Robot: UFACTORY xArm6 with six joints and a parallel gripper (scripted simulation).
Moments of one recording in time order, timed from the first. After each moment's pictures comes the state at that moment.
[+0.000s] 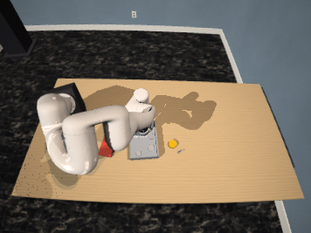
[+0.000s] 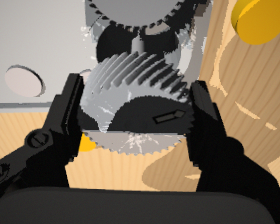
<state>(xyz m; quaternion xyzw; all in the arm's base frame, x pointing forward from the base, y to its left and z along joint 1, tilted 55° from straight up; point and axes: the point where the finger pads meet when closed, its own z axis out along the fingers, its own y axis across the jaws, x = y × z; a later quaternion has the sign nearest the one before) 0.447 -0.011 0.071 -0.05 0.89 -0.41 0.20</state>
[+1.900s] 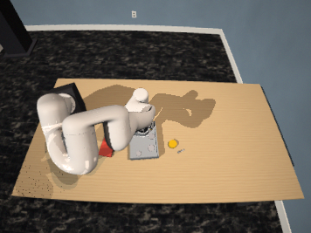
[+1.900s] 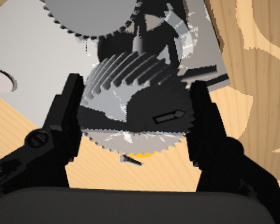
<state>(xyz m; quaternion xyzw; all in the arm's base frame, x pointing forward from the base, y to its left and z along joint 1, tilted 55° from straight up) 0.447 -0.011 0.071 0.16 0.87 -0.35 0.30</state>
